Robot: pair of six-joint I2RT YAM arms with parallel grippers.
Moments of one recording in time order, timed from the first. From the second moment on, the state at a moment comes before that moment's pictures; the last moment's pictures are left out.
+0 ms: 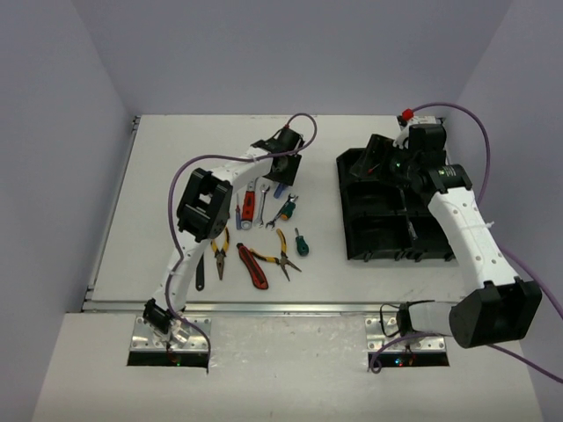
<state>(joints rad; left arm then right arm) -0.52 2.41 2.01 -0.64 -0.16 -0.19 0.11 1.29 1.21 -0.59 -0.22 0.38</state>
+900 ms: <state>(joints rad) -0.52 1.66 1.31 0.09 0.44 -0.40 0.12 1.29 1.06 -0.10 -0.65 0.73</state>
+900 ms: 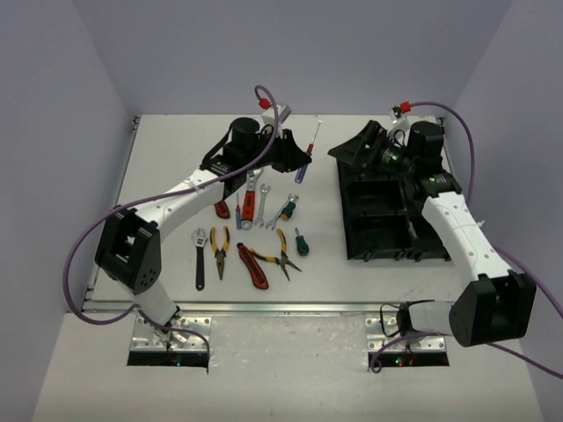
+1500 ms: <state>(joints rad) -0.56 1.63 1.20 0.25 0.67 -0.53 0.26 1.47 1.14 -0.02 -0.62 0.77</state>
